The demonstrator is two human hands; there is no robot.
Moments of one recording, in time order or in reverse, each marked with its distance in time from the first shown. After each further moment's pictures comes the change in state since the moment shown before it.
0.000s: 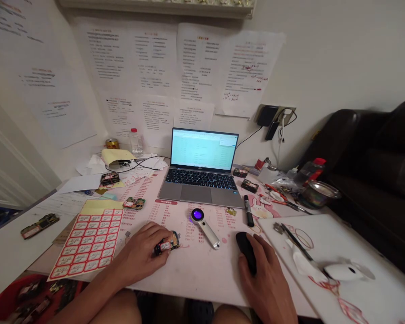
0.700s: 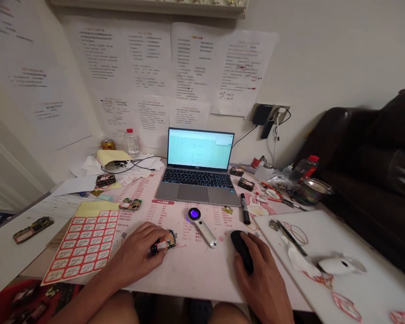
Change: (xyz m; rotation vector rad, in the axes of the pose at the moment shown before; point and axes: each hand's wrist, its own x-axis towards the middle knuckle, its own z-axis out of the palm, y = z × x) left_hand 0.000 -0.001 0.000 -0.005 0.046 0.008; right_hand 0.000 -0.010 -0.005 0.018 0.030 -0.001
